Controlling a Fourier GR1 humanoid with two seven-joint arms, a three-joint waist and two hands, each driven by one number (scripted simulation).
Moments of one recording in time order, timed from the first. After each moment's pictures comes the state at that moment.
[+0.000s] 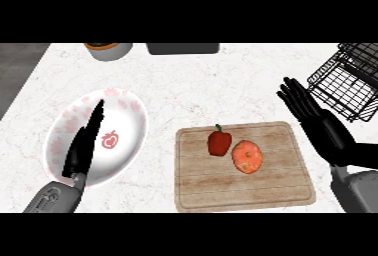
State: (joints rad) left arm -0.18 0.38 -0.32 -1.31 0.08 0.38 0.06; right arm -0.23 -0.50 0.27 -1.49 -0.45 0.10 -0.24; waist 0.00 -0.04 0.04
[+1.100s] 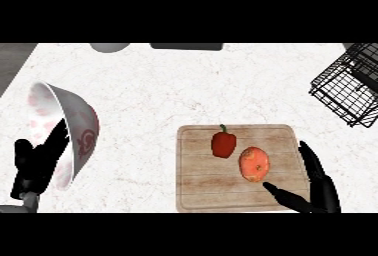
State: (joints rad) left arm -0.01 0.51 -0.15 -1.34 0.30 0.17 0.08; right arm 0.14 -0.33 0.28 -1.33 -0.25 -0.45 -0.33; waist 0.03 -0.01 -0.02
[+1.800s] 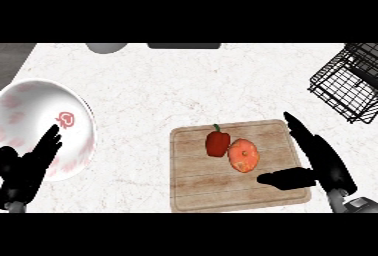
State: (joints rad) left arm 0.05 0.53 -0.10 -1.35 0.32 0.12 0.08; right arm -0.11 -0.57 0.42 -1.69 -0.17 -0.31 0.54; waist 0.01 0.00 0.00
